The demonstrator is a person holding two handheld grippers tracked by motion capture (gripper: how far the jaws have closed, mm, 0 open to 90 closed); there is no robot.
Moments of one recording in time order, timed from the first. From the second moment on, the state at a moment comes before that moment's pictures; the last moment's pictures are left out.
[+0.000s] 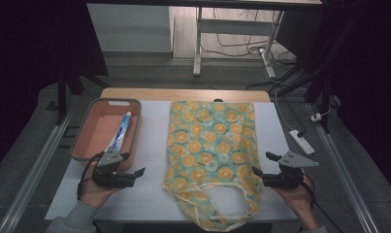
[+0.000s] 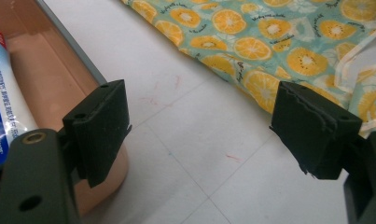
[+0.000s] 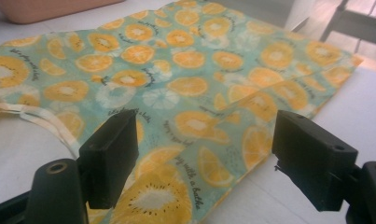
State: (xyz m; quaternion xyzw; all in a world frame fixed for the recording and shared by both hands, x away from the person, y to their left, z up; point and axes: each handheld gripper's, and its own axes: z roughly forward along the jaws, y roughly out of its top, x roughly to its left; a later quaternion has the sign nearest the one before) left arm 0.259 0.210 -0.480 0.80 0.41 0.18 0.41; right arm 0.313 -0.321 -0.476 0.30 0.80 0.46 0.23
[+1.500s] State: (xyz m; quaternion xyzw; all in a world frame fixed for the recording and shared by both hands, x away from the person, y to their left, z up) left arm 0.257 0.181 -0.463 0.82 0.35 0.18 0.41; right arm 0.308 -0.316 -0.480 0.31 0.81 0.45 0.22
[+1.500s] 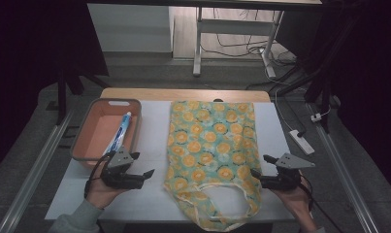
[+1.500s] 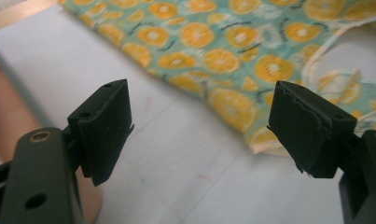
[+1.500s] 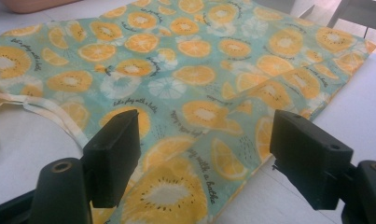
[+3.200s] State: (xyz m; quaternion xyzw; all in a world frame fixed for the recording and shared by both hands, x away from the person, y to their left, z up) left arm 0.274 0.033 -0.497 0.95 0.18 0.06 0.27; right arm 0.301 -0.312 -0.481 0.29 0.82 0.45 0.22
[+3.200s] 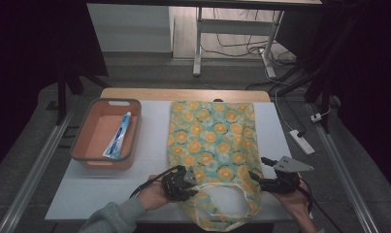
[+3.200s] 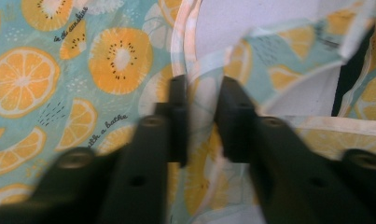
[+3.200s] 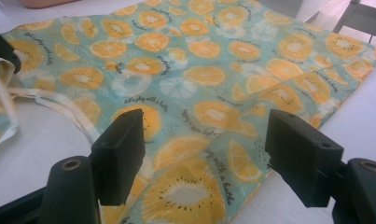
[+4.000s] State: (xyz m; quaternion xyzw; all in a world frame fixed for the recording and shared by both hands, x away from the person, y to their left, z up) left arm 0.288 0.094 -0.434 0.88 0.23 0.05 0.42; right arm 0.273 -0.284 -0.458 0.21 0.87 0.43 0.15
